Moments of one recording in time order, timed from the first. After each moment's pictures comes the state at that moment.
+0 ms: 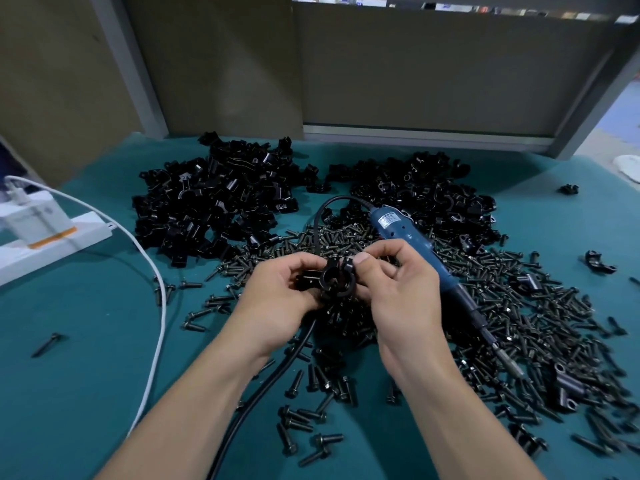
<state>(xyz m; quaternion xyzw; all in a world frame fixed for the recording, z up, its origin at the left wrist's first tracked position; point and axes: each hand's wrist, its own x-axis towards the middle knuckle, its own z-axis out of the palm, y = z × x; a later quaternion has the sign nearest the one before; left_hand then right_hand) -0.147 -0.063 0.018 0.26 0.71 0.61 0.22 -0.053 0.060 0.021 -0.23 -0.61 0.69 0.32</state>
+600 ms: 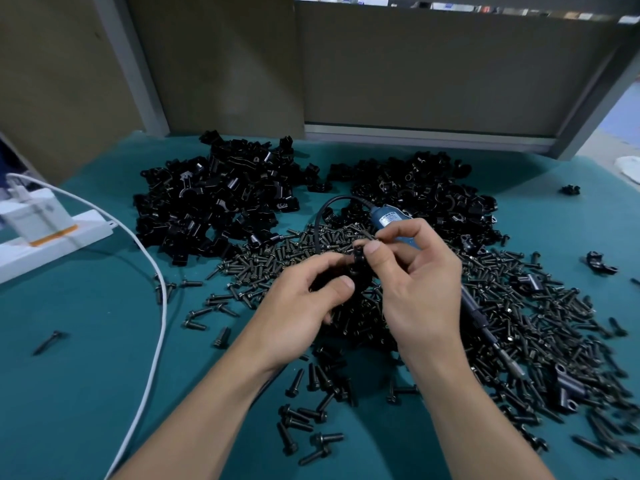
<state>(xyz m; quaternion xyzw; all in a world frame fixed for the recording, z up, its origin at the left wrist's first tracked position) -0.132 -0.060 0.021 0.33 0.70 0.58 0.24 -0.045 0.072 0.031 -0.16 -0.71 0.56 0.40</state>
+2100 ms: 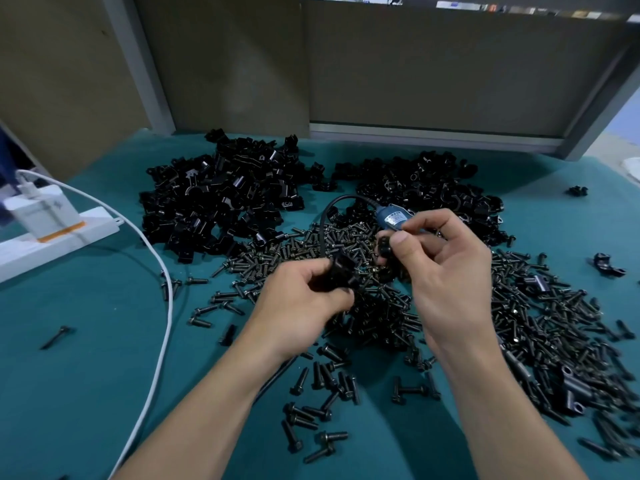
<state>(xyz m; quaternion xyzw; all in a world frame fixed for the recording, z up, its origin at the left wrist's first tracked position) -0.137 -0.058 0.017 0.26 0.75 0.56 0.23 -0.039 0.087 0.044 -0.15 -0.67 0.61 0.39</state>
